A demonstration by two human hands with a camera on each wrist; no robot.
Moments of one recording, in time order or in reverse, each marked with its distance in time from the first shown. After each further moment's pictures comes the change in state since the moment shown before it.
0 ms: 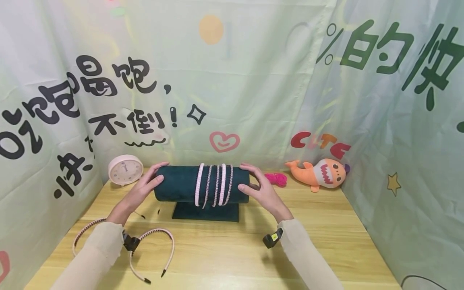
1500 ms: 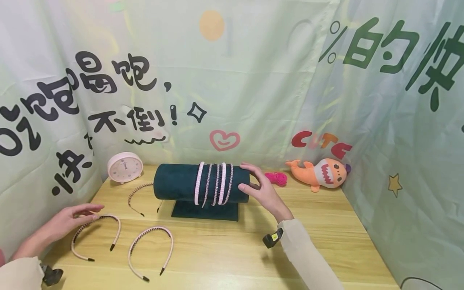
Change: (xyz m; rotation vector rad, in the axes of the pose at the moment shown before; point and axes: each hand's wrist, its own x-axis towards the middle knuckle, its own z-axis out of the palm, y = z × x) left_hand -0.159 -0.066 -0.142 0.564 0.068 -0.272; right_hand 0.002 0.001 0.000 0.011 -0.005 0.004
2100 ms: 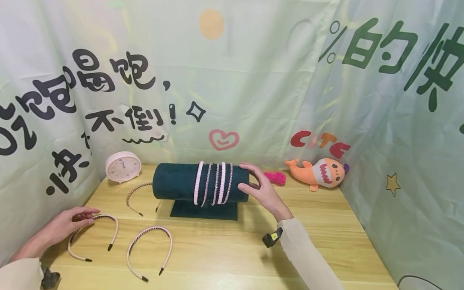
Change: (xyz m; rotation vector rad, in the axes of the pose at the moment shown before) left_hand 0.004 -0.027 0.013 0.036 0.001 -0.025; right_hand 0.001 -0.002 0.002 0.010 0.005 -0.006
